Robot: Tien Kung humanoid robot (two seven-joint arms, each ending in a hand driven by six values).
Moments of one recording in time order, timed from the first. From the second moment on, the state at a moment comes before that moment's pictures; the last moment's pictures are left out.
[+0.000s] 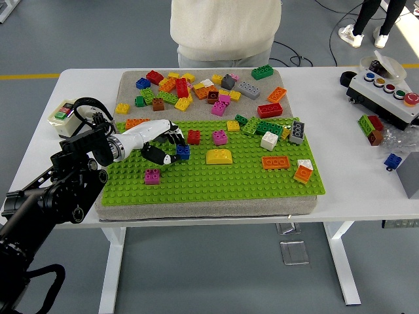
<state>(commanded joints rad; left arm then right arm) -0.74 0.04 -1.25 -0.68 2.27 -0.26 -0.32 0.14 -0.10 1.37 0.18 -0.61 -0.18 -0.02</state>
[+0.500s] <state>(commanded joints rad) -0.68 0.08 -1.25 -0.79 2.27 -0.32 -0.32 0.13 -0.10 1.37 0.18 -0.61 -0.18 -0.02</state>
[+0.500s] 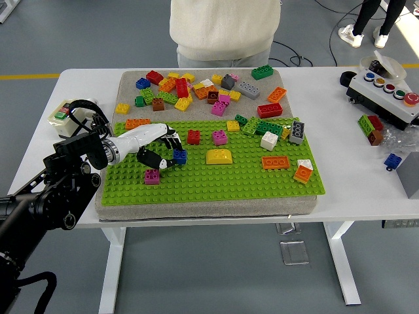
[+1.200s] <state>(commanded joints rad) -0.60 0.13 -1.26 -0.93 2.27 -0.37 -0.30 0.13 -0.10 1.38 0.18 -0.61 -0.17 -0.02</state>
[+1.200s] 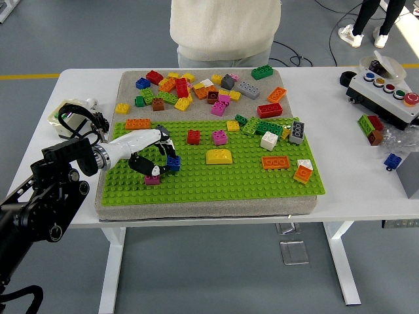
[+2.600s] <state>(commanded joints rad) -0.53 0.15 -1.29 -1.01 2.27 -0.42 -0.29 0.13 -0.10 1.39 0.18 -0.61 -0.17 -0.02</state>
